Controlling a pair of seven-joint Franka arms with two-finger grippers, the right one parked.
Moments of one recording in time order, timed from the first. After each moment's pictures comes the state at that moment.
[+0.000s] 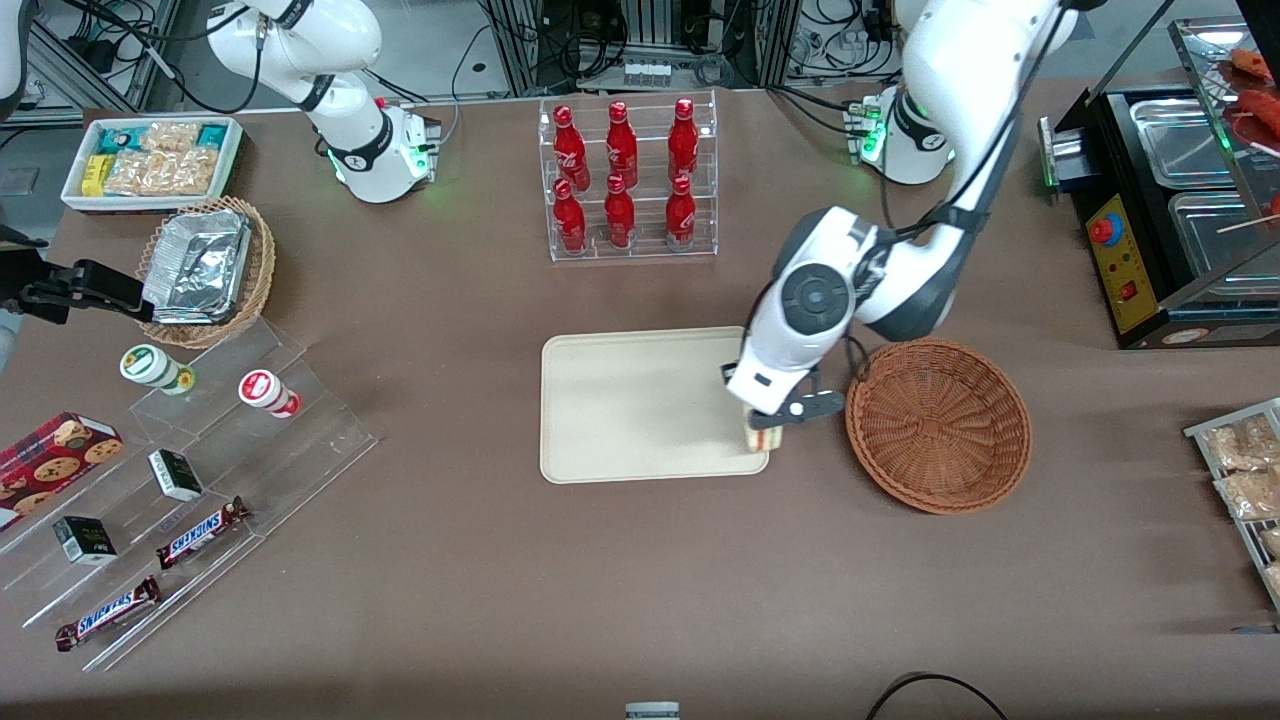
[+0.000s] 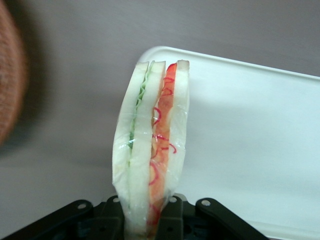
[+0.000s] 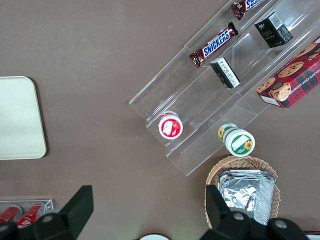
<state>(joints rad) -0.44 0.48 -0.19 -1.72 -0.01 2.11 -0.84</state>
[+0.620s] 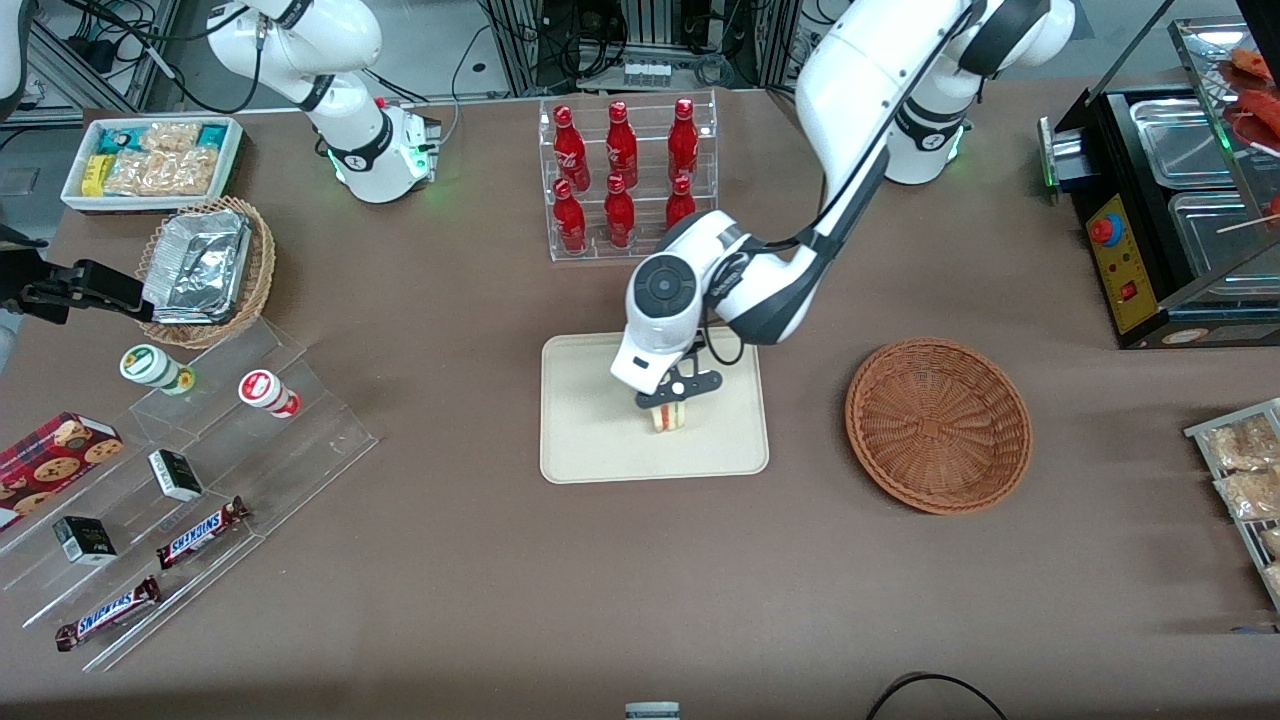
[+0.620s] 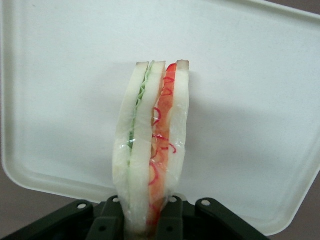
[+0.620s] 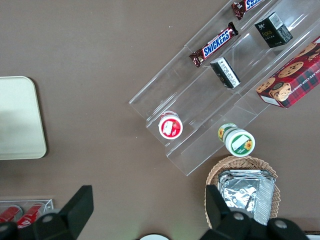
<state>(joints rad) -0.65 0.70 -0.18 -1.49 0.01 2.11 -1.07</state>
